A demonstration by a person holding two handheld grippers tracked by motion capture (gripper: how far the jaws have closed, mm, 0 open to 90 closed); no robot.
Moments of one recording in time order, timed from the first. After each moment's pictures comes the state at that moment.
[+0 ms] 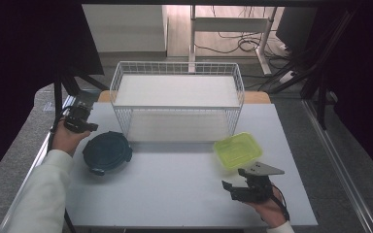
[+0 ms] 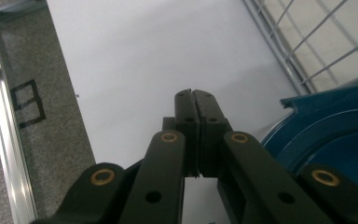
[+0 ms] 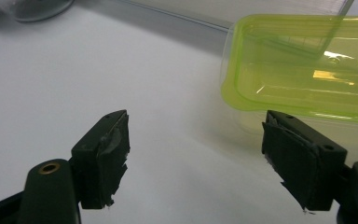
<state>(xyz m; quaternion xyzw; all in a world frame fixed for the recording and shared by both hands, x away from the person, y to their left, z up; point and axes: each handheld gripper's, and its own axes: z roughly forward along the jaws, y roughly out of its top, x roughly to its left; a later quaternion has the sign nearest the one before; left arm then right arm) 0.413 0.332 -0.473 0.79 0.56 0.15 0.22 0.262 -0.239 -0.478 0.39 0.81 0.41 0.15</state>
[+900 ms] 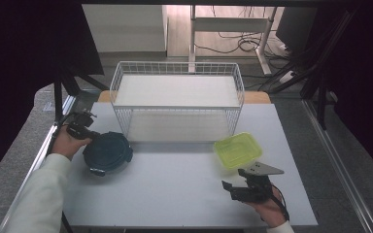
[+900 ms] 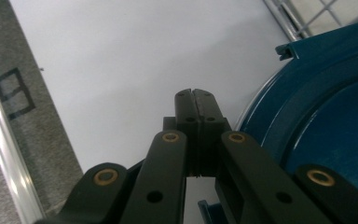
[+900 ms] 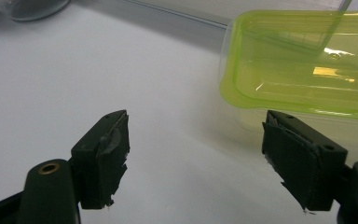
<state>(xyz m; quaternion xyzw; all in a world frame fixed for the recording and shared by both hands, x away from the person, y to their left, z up) 0.405 0.326 -0.488 0.82 0.53 0.12 0.19 0.263 -0.239 -0.480 0.39 0.81 0.41 0.15</state>
